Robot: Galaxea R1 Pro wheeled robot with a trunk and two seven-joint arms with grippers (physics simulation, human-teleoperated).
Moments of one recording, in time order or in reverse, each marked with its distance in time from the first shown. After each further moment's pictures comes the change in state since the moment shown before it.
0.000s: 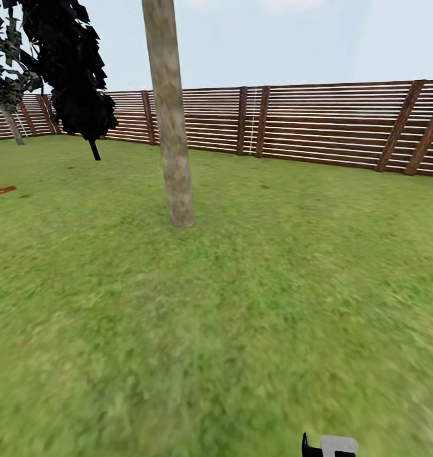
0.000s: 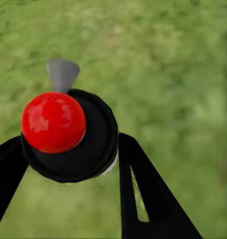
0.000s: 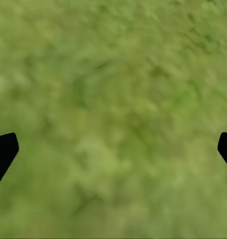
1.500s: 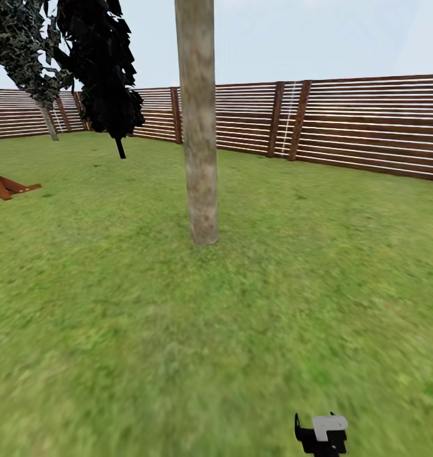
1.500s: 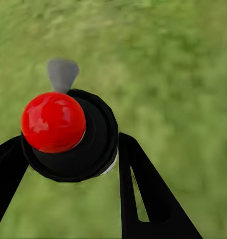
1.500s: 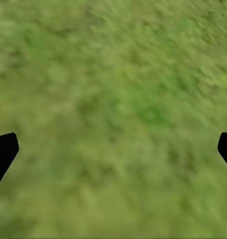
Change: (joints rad) left arm 0.007 -0.006 -0.006 0.006 -0.011 0.002 -0.002; right arm 0.000 -0.003 0.057 -0.099 0.044 -0.004 0.047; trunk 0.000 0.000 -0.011
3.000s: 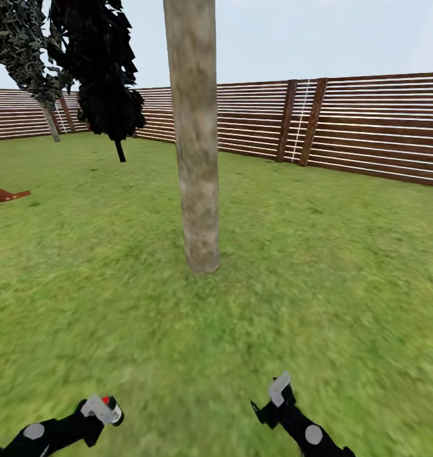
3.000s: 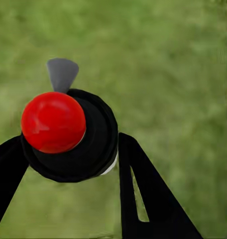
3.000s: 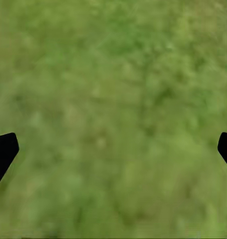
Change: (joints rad) left arm -0.271 0.114 -0.128 -0.142 -0.598 0.385 -0.746; right arm -0.026 0.000 0.295 -0.315 0.002 0.318 0.513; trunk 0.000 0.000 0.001
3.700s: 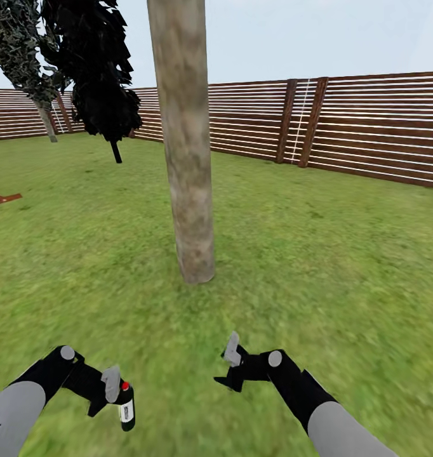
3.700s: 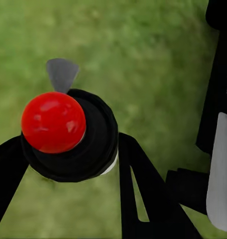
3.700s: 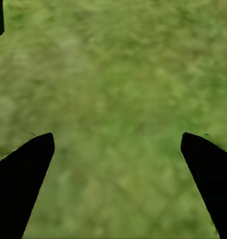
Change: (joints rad) left arm -0.278 -0.021 -0.019 -0.045 -0.428 0.091 -0.668; right arm -0.214 0.088 0.112 -0.177 0.174 0.204 0.597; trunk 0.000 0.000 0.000
